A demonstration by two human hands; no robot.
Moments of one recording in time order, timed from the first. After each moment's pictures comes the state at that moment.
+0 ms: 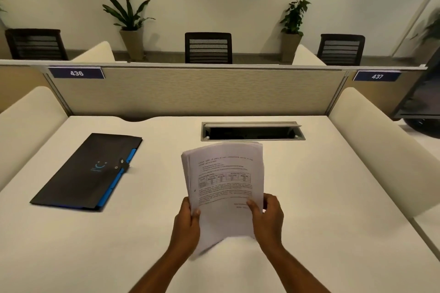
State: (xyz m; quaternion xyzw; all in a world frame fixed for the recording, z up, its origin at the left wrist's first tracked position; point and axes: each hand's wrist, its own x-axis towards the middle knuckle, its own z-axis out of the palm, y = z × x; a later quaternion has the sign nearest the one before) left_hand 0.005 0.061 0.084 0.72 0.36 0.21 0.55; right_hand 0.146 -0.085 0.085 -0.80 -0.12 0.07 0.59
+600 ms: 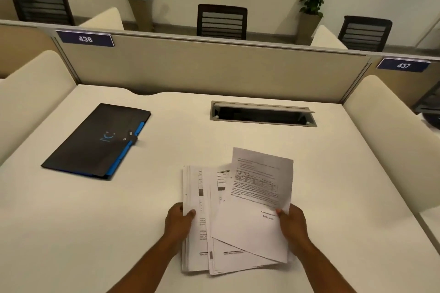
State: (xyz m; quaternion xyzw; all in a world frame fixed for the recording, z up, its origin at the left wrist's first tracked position) left_hand -0.035 0.072 0.024 0.60 0.54 0.10 0.58; right_hand 0.179 -0.153 0.023 -0.87 -0.04 0.22 0.45
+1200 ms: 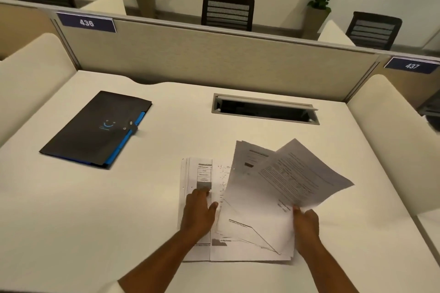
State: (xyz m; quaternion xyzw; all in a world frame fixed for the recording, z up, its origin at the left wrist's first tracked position) left_hand 0.002 0.039 0.031 0.81 0.41 0.08 0.40; right_hand 0.194 -0.171 0.024 -0.82 0.14 0.19 0.52
